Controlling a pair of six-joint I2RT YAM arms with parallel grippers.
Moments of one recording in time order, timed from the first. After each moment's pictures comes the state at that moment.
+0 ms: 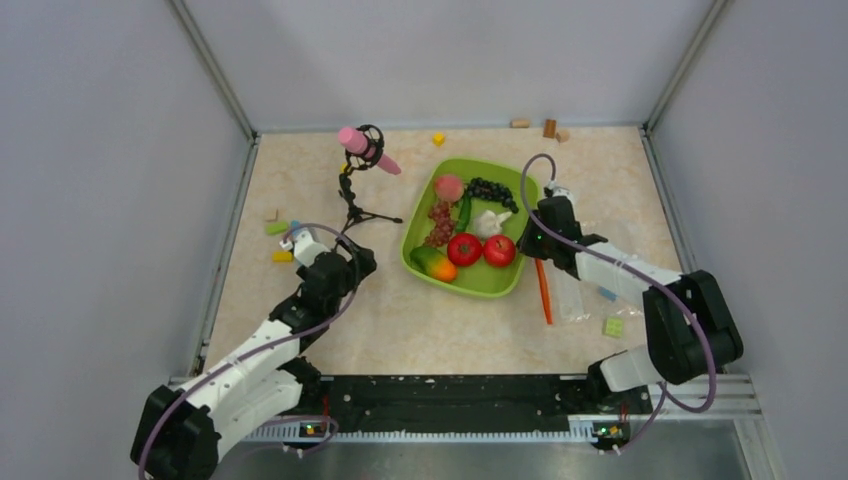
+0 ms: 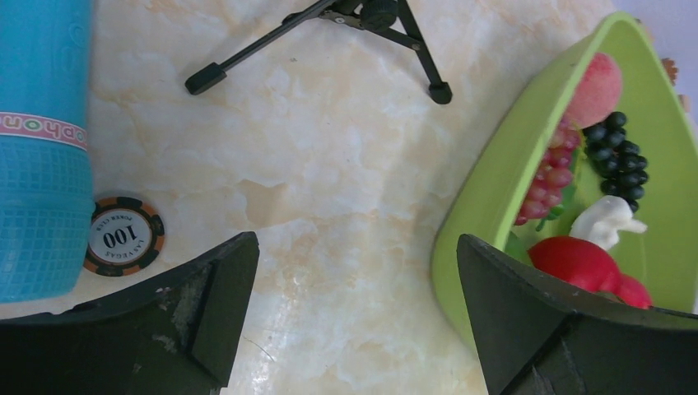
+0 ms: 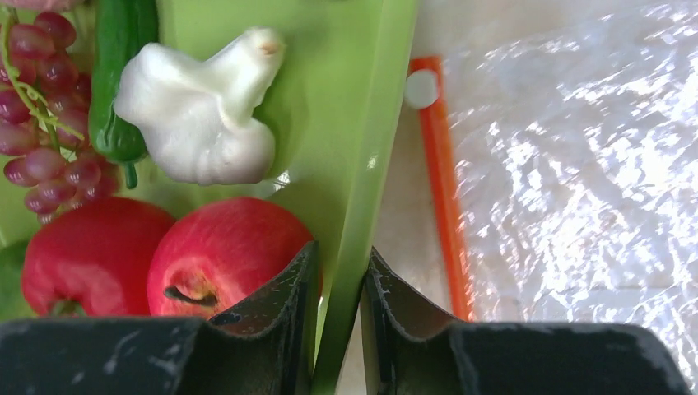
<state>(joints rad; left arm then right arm) -0.50 0.87 0.37 -0.03 -0.46 -0.93 0.34 1.45 0.75 -0.07 0.08 0.56</state>
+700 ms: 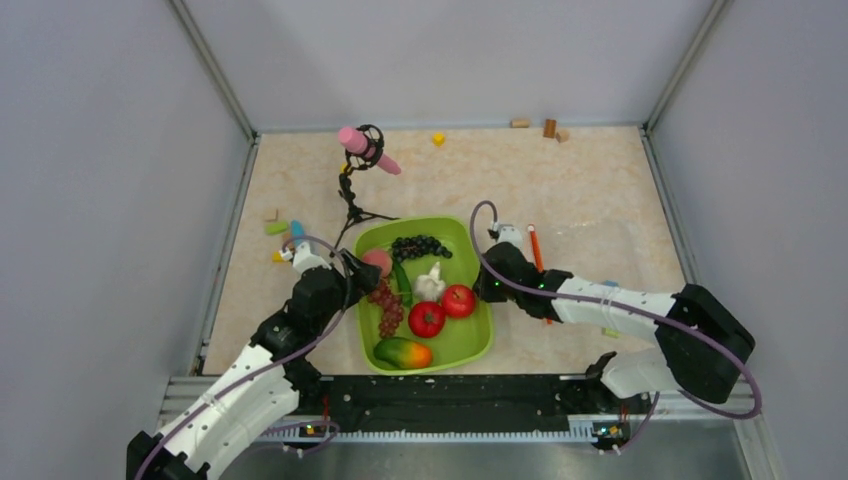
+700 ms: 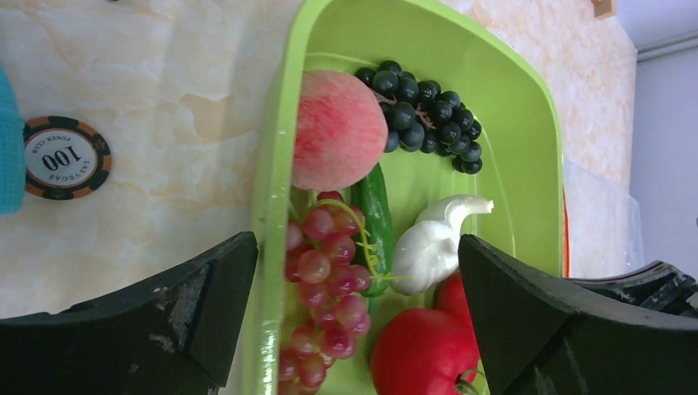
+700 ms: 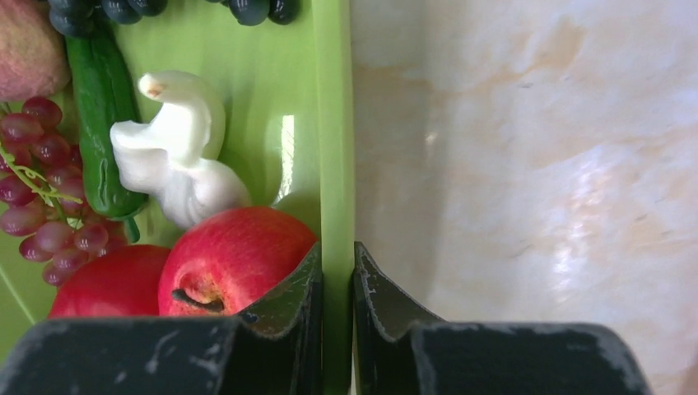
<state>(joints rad) -0.54 0.59 0.35 -0.25 -0.27 -0.95 0.81 1.32 0.63 -0.09 0.17 0.67</state>
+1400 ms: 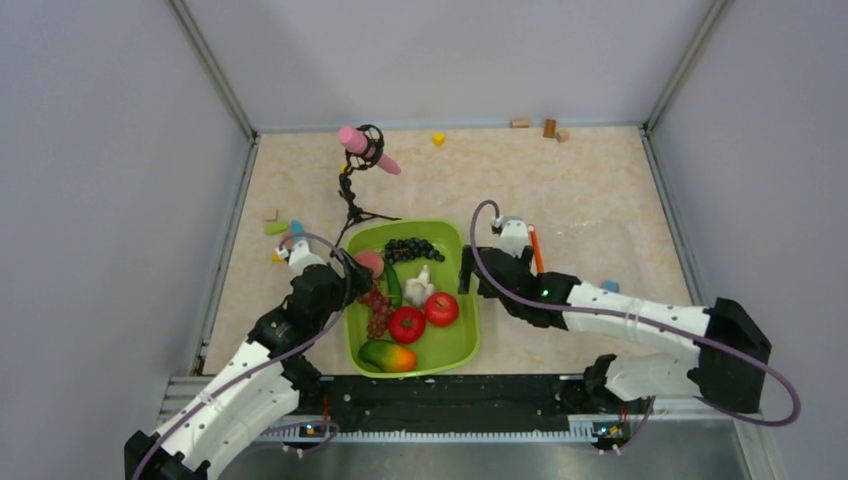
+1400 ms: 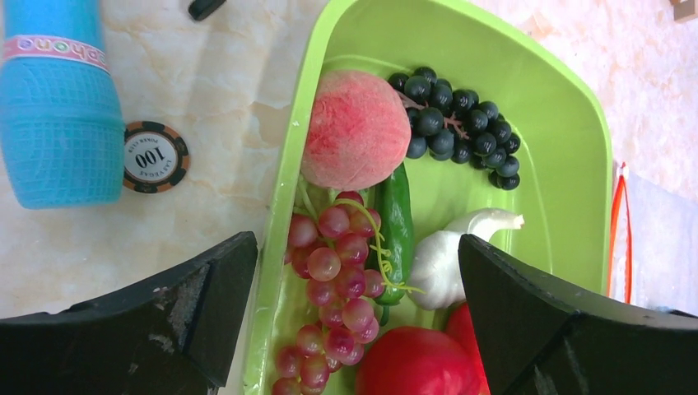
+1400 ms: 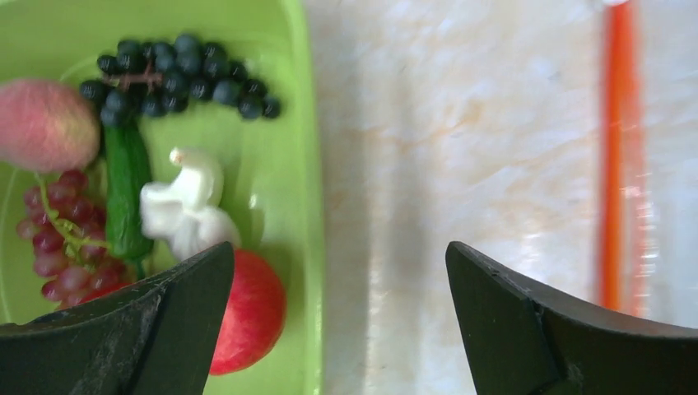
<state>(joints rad) -0.54 0.59 0.40 -0.38 -0.34 -0.91 1.04 1.25 0.75 -0.27 0.56 0.79</state>
